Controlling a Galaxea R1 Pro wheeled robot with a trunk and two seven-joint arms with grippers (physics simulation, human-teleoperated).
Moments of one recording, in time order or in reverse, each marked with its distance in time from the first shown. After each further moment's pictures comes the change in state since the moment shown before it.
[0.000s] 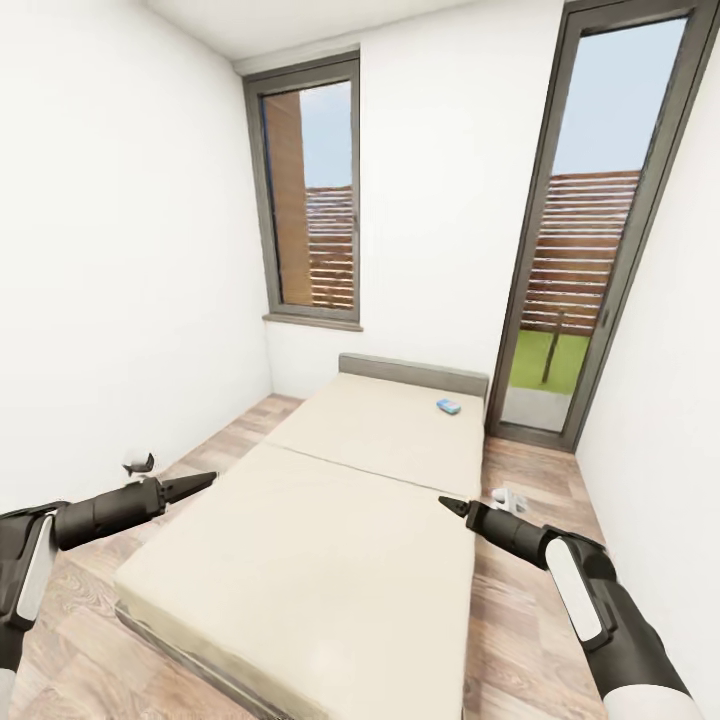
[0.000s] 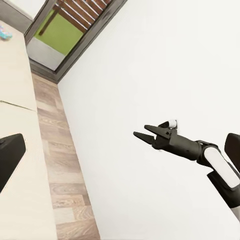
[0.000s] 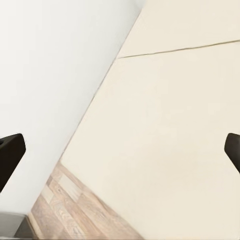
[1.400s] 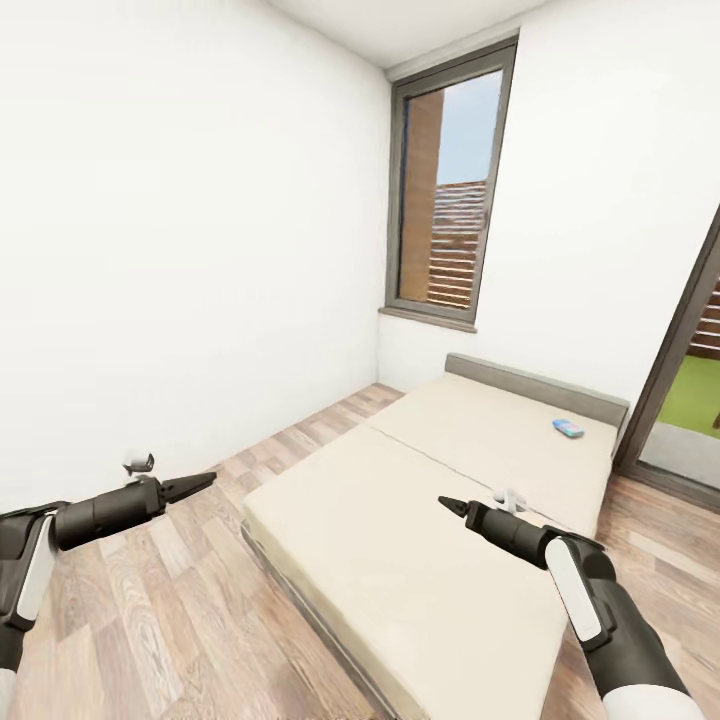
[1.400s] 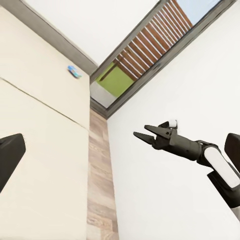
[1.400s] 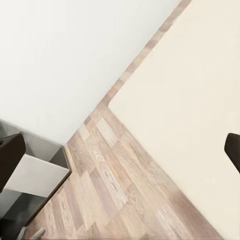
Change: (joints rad) left arm 0.000 0.000 0.000 0.000 0.000 -0.001 0.000; right arm 0.000 0.001 0.000 0.000 0.000 0.000 0.000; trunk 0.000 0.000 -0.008
